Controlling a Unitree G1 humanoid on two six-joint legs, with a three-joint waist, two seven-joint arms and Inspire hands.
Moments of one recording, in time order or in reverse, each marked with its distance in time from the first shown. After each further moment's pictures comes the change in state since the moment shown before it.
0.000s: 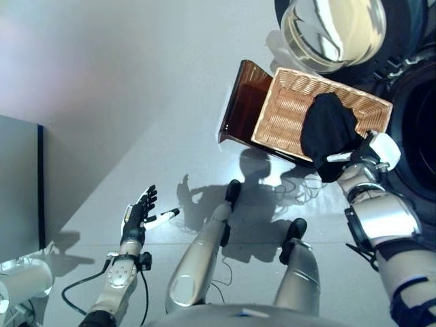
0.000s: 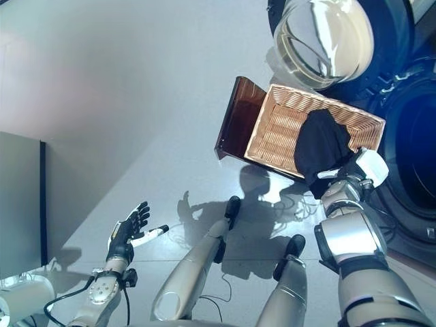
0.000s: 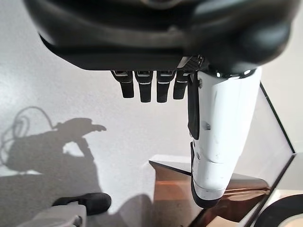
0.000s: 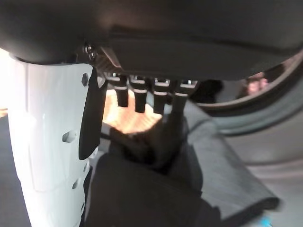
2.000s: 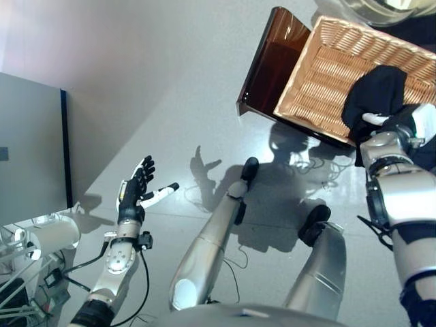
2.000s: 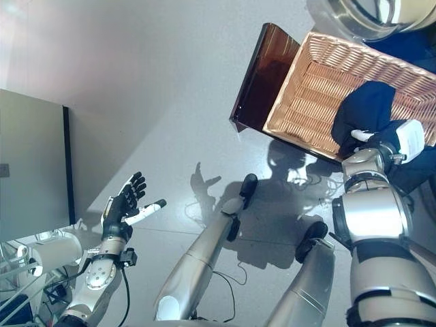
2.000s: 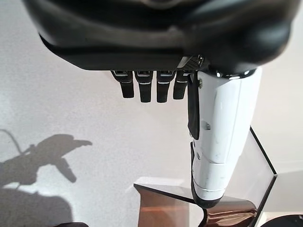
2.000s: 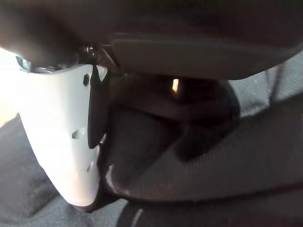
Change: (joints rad) left arm -0.012 0.041 0.025 -0.214 -0.030 -0.012 0.063; right arm -0.157 -0.097 -0.203 -0.044 0.321 -0.057 -0.026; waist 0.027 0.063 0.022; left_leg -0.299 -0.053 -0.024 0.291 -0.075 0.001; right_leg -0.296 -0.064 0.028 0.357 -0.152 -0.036
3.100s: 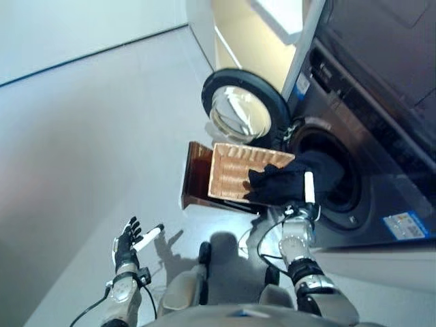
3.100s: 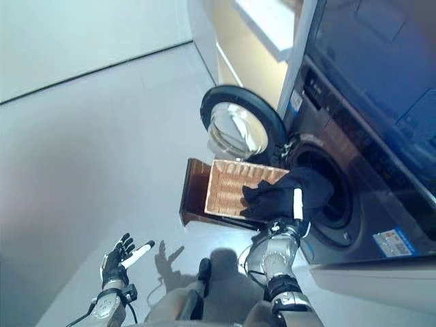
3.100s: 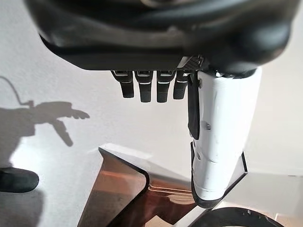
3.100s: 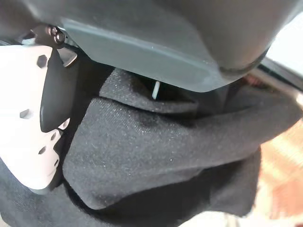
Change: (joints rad) left arm -0.028 -0.223 0.222 0.655 -0.048 0.030 -0.057; right arm 0.912 0.647 -0.185 -0.848 1.091 -0.447 0.429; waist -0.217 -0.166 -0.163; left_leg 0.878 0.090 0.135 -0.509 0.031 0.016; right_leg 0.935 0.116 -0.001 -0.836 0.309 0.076
